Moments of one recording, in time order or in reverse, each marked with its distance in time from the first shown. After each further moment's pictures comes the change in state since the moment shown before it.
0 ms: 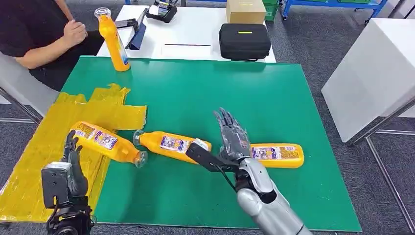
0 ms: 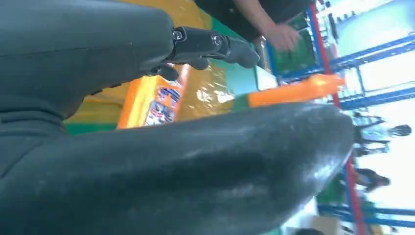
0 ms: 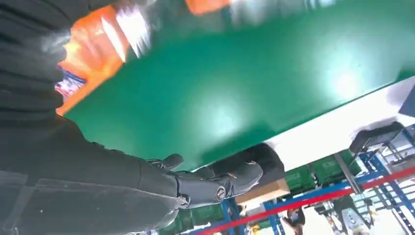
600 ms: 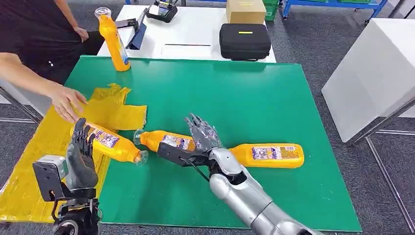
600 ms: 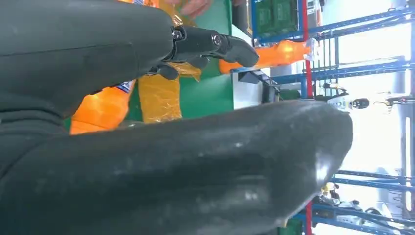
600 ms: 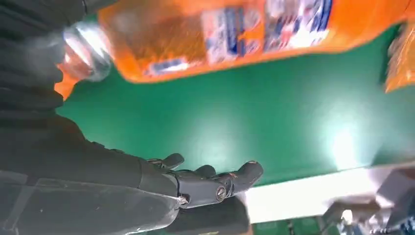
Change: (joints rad) left arm -0.056 -0.050 -0.039 -0.047 0.113 -0.105 -0.017; right arm -0.200 0.188 0.091 0.416 -0.013 0.093 -0.040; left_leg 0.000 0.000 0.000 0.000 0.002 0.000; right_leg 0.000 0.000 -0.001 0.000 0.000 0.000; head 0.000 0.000
